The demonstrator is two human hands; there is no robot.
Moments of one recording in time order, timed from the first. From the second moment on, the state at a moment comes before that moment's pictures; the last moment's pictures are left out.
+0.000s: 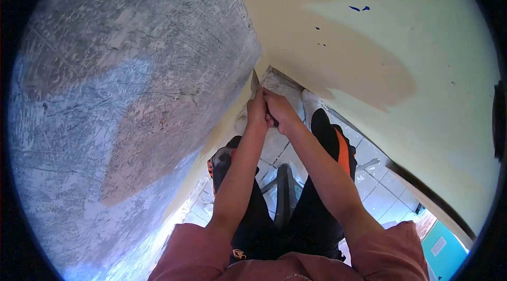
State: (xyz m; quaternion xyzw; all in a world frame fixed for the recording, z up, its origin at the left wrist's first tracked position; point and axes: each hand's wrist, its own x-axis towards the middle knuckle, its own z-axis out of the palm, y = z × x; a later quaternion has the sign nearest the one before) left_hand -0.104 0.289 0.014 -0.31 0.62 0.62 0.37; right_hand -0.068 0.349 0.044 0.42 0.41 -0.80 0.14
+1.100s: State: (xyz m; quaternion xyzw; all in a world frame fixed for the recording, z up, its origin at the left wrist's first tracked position) left_hand -0.097 0.284 -0.004 -0.32 0.58 0.67 0.34; right_hand -0.066 0.347 0.055 0.43 0.43 -0.78 0.13
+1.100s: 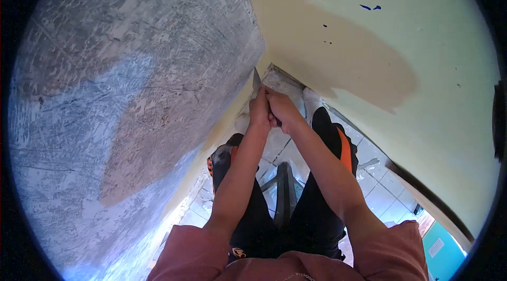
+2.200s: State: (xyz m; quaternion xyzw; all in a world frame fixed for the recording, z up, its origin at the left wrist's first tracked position) left_hand -0.108 0.293 0.015 -0.35 0.60 0.60 0.39; right_hand -0.070 0.353 0.037 0.42 0.40 -0.80 0.15
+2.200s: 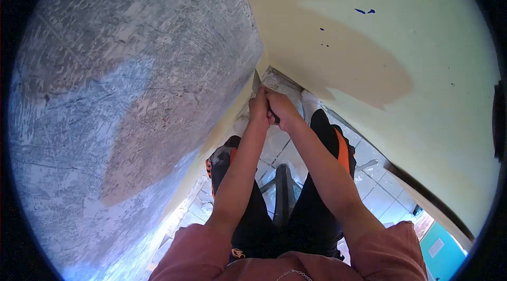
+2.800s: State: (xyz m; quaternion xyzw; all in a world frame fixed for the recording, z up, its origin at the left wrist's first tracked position) left_hand -0.119 0.294 0.006 -0.32 0.60 0.62 0.39; right_hand -0.084 0.349 0.032 0.45 0.40 -0.80 0.10
